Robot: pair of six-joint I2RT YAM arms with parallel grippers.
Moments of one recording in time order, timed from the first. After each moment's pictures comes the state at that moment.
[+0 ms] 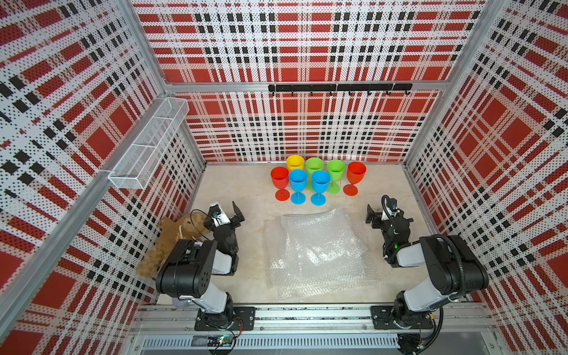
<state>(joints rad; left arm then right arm) -0.05 1.58 0.21 1.39 -0.41 -0.10 0.04 1.58 0.30 1.13 0.07 -0.02</state>
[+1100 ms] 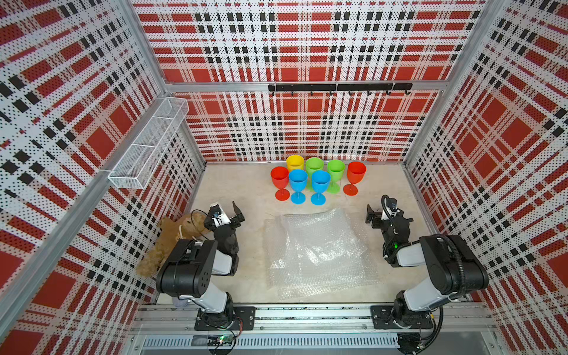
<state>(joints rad) -0.05 1.58 0.20 1.40 -0.42 -0.09 0.04 1.58 0.30 1.12 0.07 -0.02</state>
